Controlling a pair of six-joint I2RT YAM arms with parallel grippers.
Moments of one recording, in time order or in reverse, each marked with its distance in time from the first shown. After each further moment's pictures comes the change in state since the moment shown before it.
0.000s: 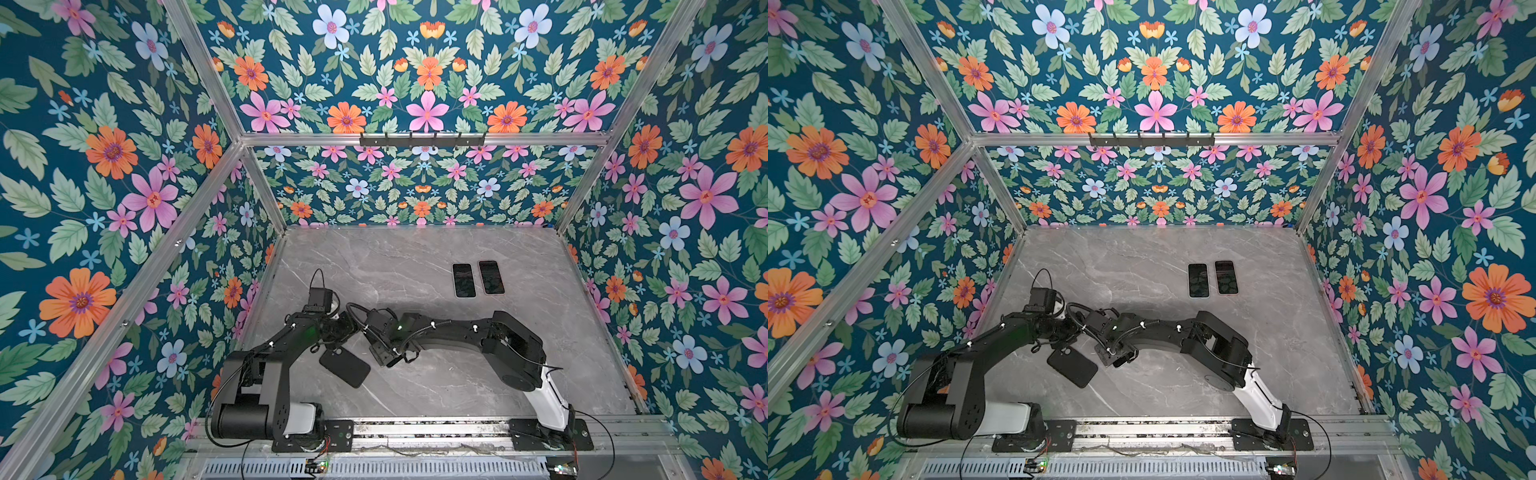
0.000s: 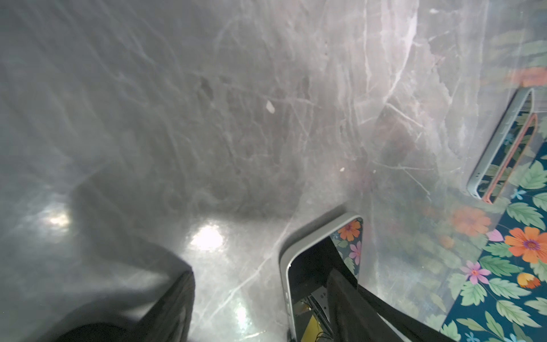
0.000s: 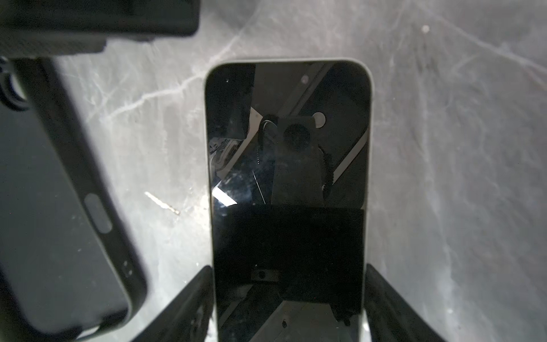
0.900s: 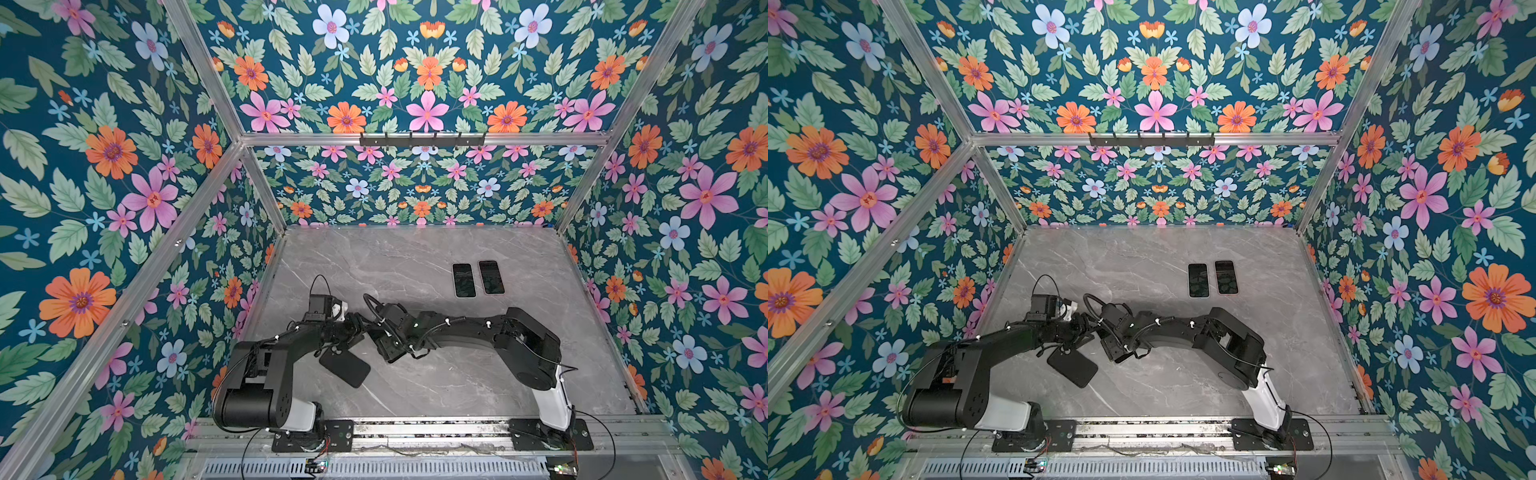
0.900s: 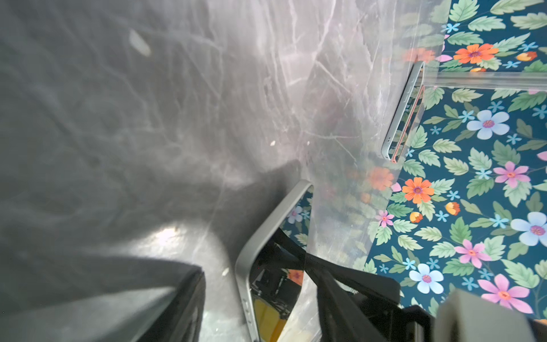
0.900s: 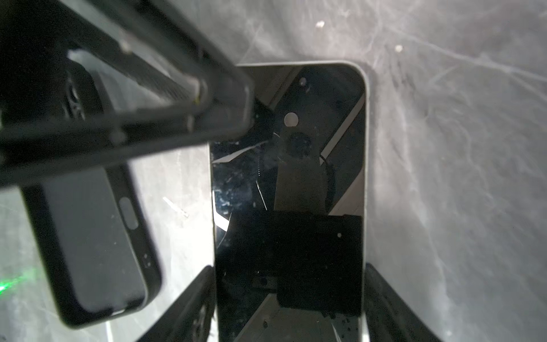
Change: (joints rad) left arm 0.009 0.059 -0.108 0.277 0.280 -0.092; right arm -0.070 -0.100 -0.195 0.245 -0.133 0.002
